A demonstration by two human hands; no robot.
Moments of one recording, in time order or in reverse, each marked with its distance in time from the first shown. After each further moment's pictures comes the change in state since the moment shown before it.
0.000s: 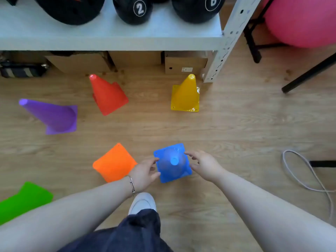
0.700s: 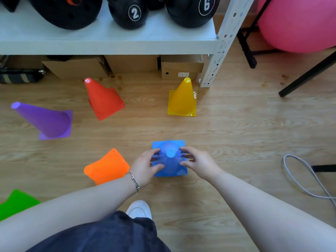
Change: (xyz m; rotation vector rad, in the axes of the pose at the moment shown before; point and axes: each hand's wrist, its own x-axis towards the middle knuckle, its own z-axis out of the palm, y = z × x) left_hand 0.029 0.021 0.003 -0.181 0.243 0.105; right_hand 0.015 0.001 -0.002 0.380 0.107 -0.030
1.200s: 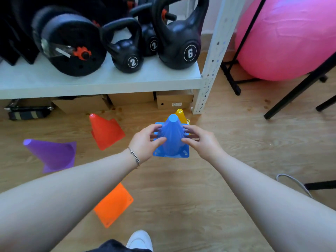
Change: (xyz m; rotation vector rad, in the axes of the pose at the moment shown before) left_hand 0.063 0.129 -0.088 -0.004 0.148 0.221; right_hand 0.026 -0.106 -0.095 0.104 0.288 -0.201
